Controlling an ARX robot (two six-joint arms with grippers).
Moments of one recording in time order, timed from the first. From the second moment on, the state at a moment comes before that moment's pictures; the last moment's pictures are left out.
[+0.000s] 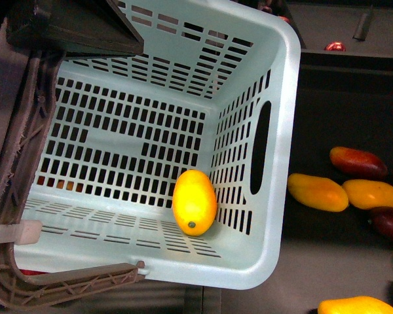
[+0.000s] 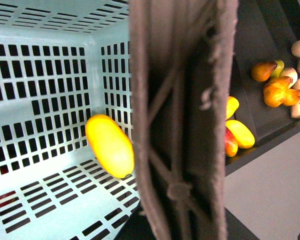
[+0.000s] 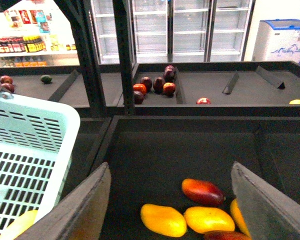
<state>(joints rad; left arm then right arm) -0.37 1.31 0.82 -0.14 0.32 -0.23 0.21 0.07 0.05 0.01 0.20 0.02</state>
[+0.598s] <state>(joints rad) -0.37 1.31 0.82 -0.14 0.32 -0.23 0.00 0.00 0.01 0.00 0.00 0.00</state>
